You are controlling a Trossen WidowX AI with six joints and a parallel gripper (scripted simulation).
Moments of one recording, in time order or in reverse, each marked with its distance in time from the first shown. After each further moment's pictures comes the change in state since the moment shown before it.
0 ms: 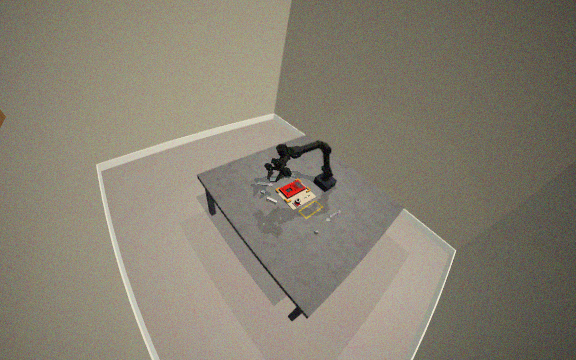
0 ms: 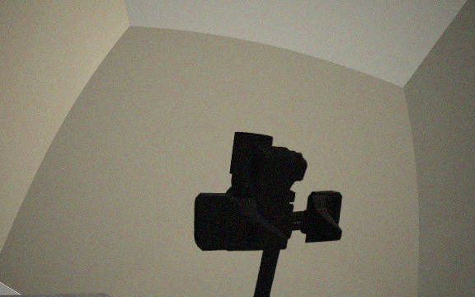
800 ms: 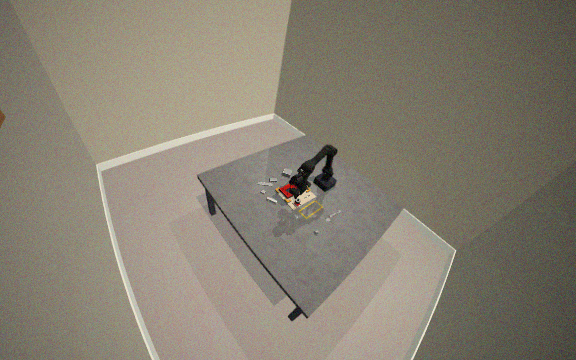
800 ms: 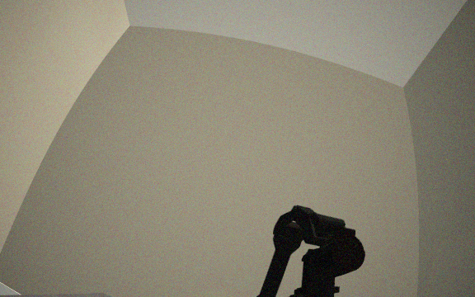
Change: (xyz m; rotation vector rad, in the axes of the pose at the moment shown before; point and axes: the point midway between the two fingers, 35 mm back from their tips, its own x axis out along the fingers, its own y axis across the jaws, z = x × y) arm -0.033 0.088 -0.235 1.365 0.544 -0.981
